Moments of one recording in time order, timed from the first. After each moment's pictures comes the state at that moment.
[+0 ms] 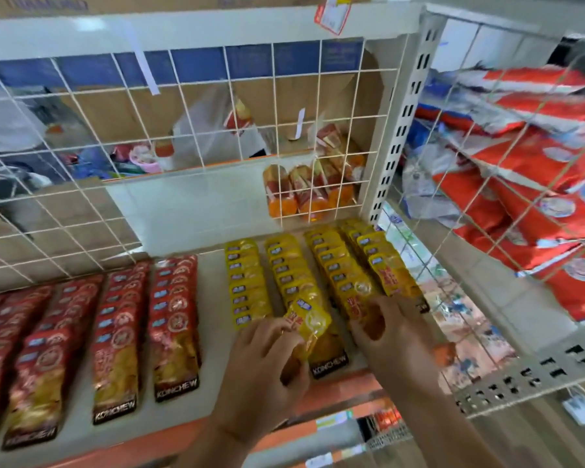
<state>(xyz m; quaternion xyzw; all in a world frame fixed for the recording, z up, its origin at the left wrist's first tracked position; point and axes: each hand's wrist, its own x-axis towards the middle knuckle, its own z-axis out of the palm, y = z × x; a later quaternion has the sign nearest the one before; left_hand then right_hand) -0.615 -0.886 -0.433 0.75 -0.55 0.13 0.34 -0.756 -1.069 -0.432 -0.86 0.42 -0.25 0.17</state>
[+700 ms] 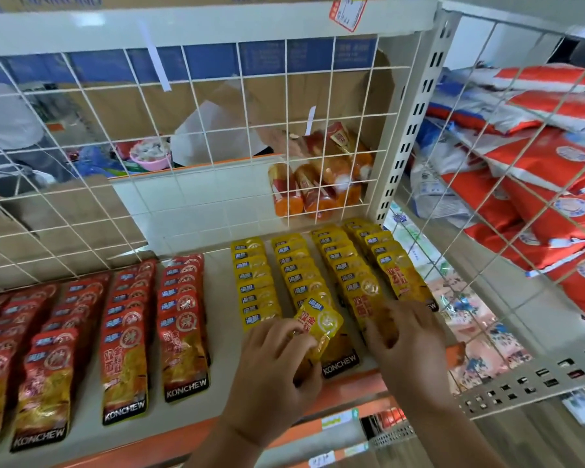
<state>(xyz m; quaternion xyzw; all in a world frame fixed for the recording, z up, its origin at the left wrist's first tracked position) -0.616 -0.883 -0.435 0.74 -0.56 0.13 0.35 -0.761 -1.057 -0.427 -0.85 0.38 -0.32 0.16</state>
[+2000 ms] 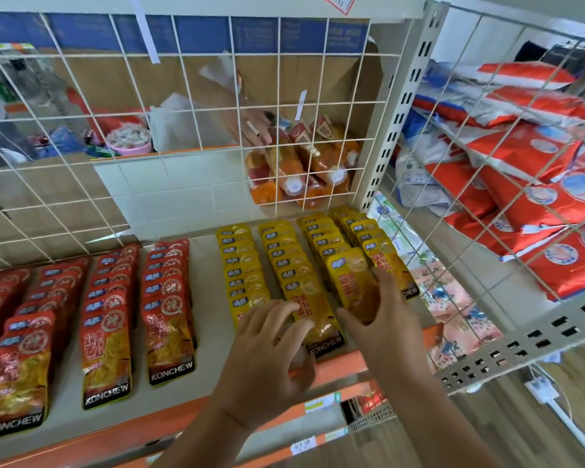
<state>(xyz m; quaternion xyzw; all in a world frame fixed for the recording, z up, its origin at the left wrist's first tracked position) -0.622 -0.881 -0.435 0.72 -0.60 0.14 0.33 -0.756 -1.031 -0.381 -0.82 0.44 -0.20 0.29</state>
